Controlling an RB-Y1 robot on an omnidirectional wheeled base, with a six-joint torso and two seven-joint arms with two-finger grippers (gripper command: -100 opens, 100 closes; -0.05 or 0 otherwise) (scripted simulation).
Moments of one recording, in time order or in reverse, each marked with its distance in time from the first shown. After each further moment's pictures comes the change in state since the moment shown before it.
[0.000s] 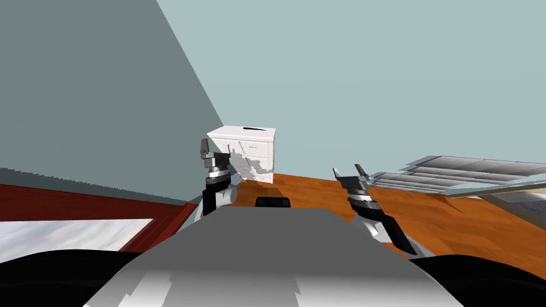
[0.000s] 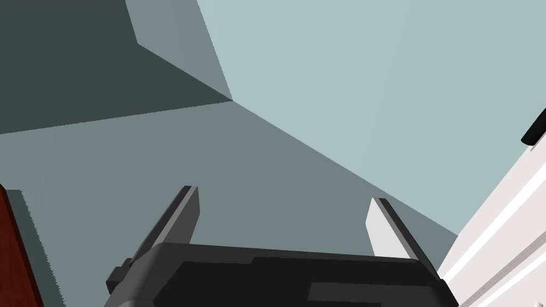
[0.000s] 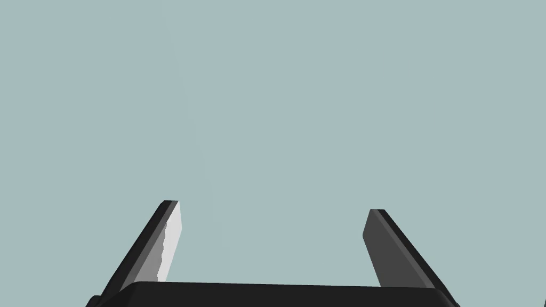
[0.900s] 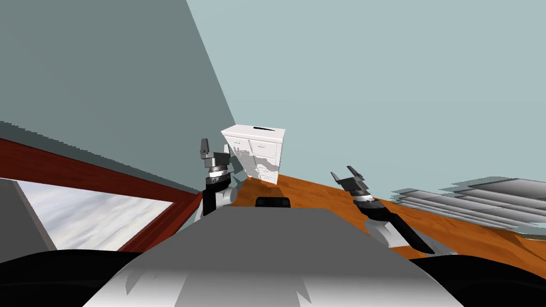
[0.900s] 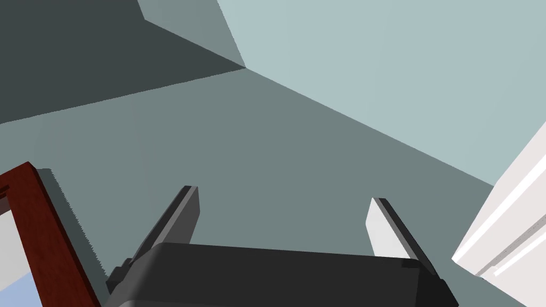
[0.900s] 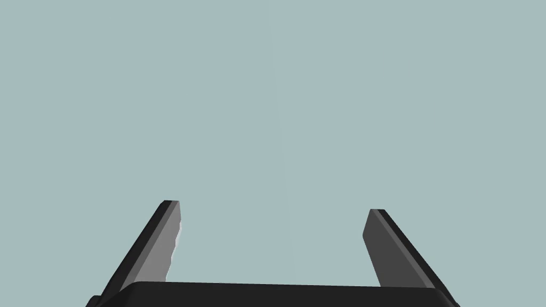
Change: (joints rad) left arm 0.000 0.000 0.000 0.000 0.000 0.000 0.000; right arm -0.018 -0.242 0.122 0.143 -0.024 -0.040 -0.055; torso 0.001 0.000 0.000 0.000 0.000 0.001
